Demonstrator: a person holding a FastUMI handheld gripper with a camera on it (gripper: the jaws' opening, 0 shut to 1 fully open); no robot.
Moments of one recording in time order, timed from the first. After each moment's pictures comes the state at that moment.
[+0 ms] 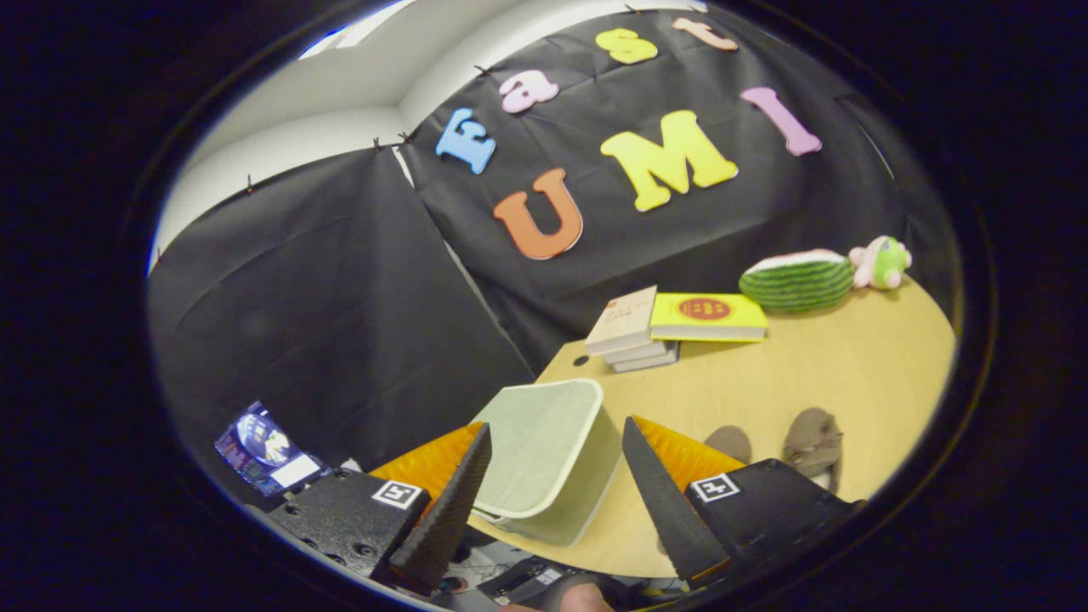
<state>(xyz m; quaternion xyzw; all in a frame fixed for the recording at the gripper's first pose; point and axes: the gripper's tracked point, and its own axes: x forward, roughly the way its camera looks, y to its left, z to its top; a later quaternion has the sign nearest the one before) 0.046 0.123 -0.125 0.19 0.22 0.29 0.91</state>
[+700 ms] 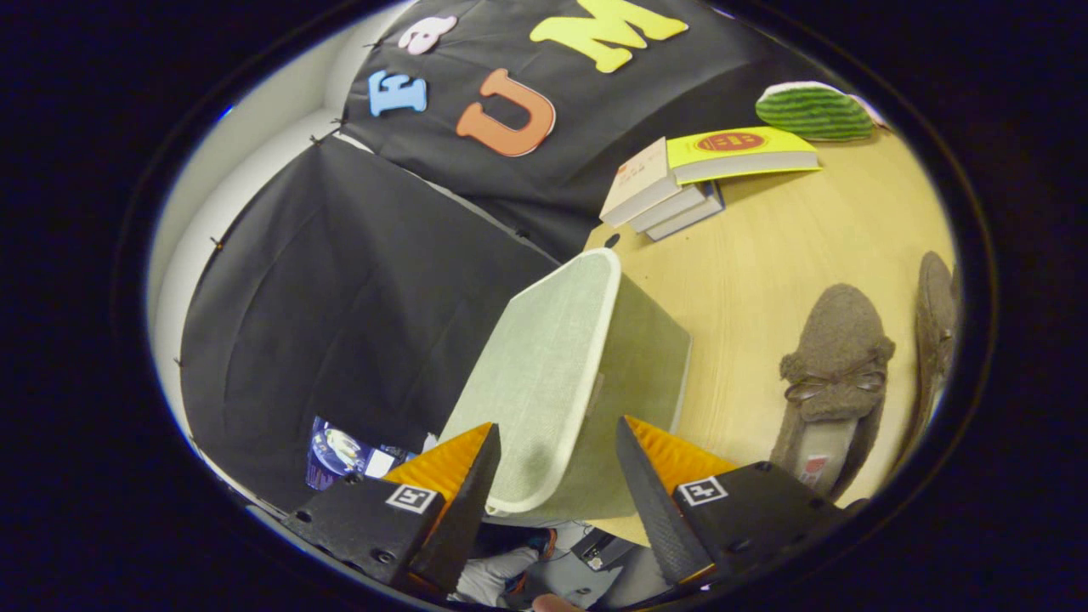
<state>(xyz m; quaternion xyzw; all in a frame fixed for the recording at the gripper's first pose) 0.082 0.181 -0.232 0.30 0.39 0.35 0.80</state>
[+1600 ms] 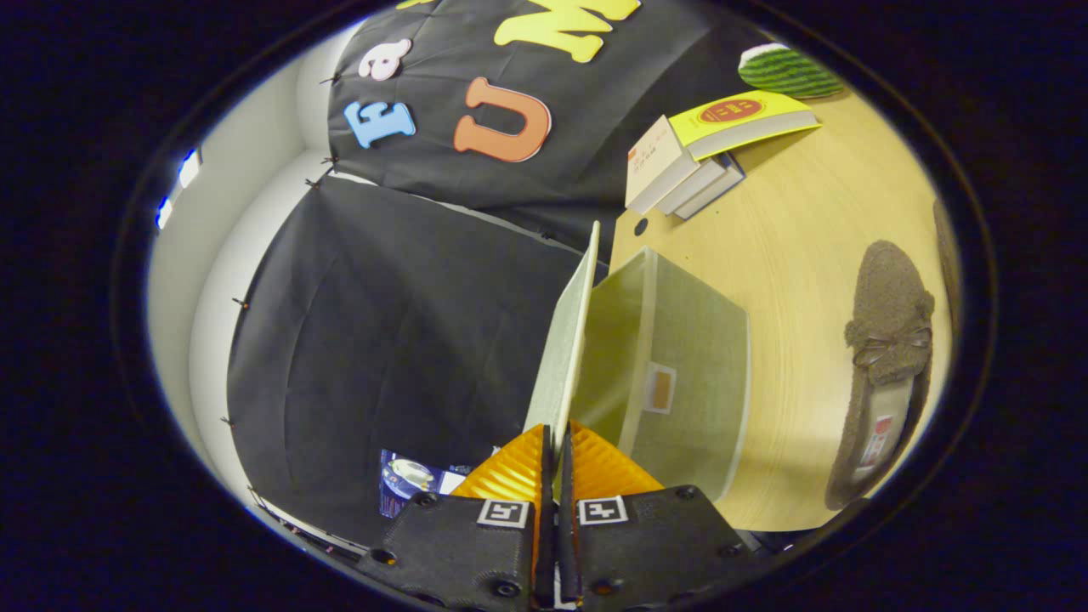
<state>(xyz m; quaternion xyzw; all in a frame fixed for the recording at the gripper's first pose) 0.071 0.212 -0.164 0.39 0.39 0.37 0.75</state>
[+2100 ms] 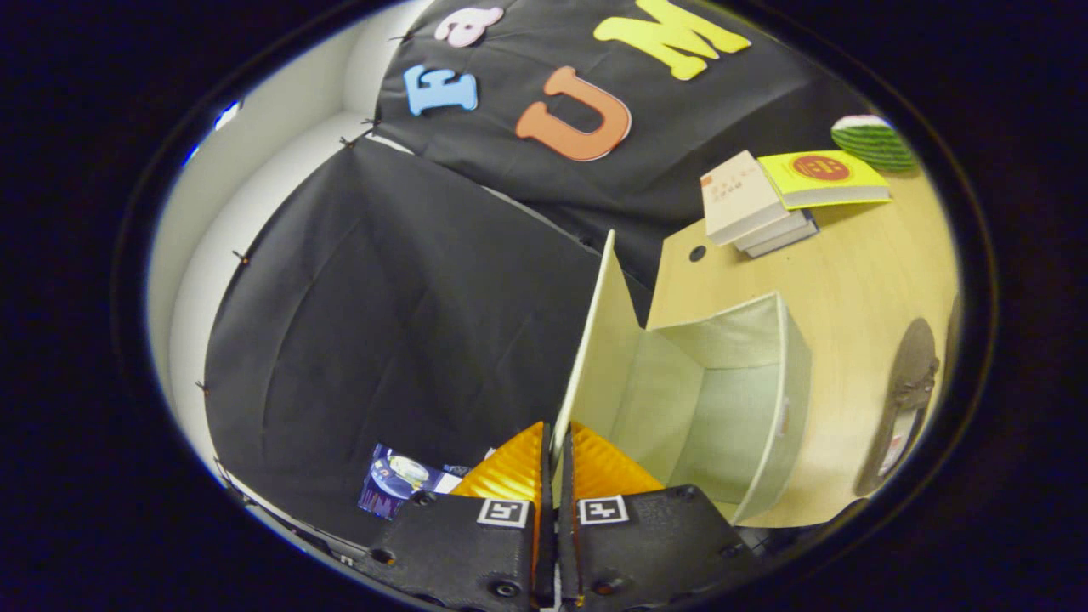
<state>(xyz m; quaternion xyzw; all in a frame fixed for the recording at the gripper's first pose) 0.058 0.311 -0.071 0.30 0.37 0.39 0.79</state>
